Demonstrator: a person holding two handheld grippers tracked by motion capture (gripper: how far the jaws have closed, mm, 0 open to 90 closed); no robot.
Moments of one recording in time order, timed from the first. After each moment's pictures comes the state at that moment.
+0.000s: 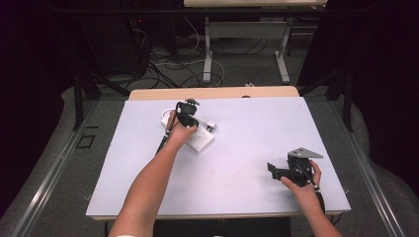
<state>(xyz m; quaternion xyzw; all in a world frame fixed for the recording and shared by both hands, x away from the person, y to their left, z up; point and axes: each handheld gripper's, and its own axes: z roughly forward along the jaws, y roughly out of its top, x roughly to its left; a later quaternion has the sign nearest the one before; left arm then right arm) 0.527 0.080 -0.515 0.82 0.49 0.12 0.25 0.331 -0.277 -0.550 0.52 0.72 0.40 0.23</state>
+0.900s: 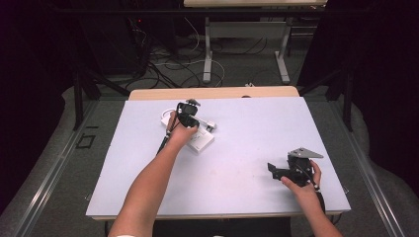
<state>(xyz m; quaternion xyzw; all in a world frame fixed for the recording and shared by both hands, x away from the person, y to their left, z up) 0.527 0.079 -0.516 0.83 0.49 0.12 0.25 0.331 -0.278 -0.551 0.52 0.72 0.40 0.23</state>
